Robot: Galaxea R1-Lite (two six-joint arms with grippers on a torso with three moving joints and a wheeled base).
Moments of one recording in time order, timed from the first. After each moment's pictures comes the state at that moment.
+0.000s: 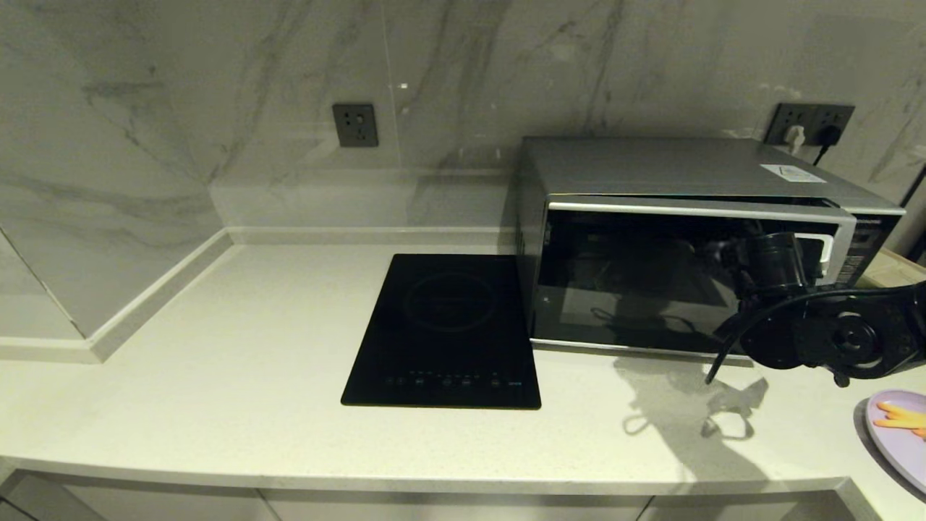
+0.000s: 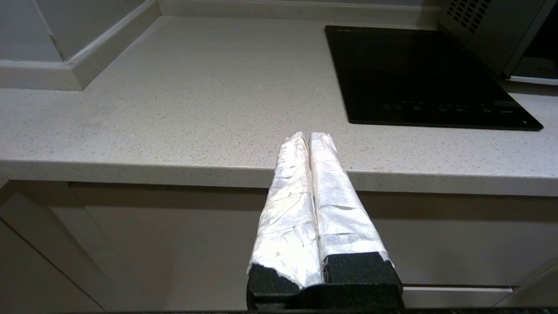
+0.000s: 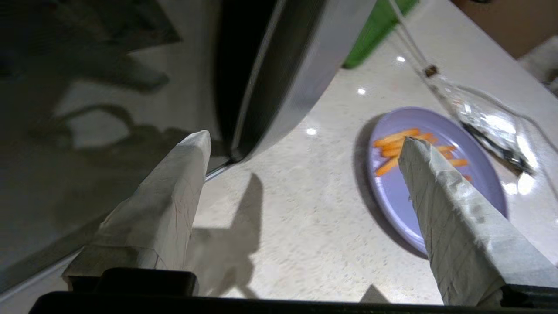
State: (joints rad) left arm 0.00 0.00 0.00 -0.01 0.01 -0.05; right arm 0.20 1.87 -0.99 -0.23 -1.02 0.36
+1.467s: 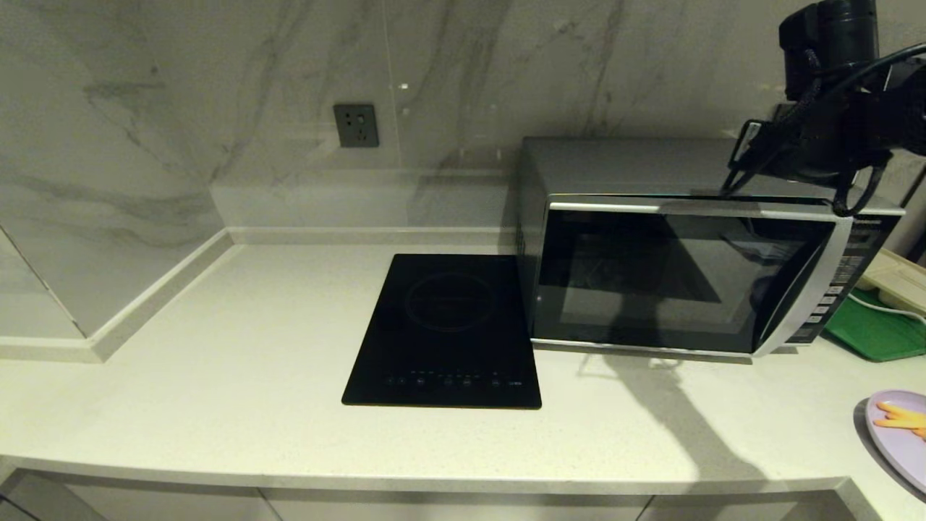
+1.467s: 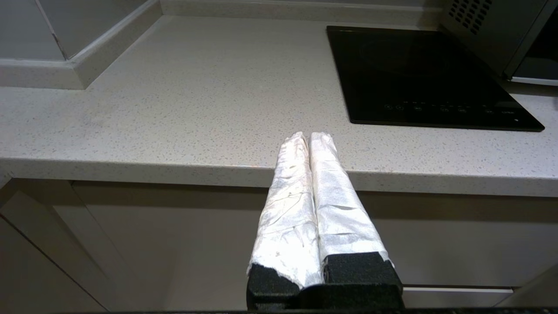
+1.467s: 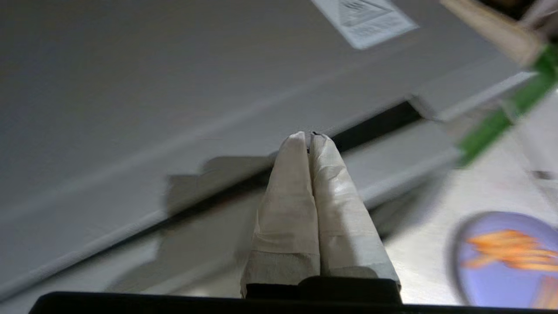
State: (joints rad) left arm 0.00 0.00 0.00 -0.01 0.01 -0.05; right arm 0.22 1.91 -1.94 0.42 -0.71 0.39
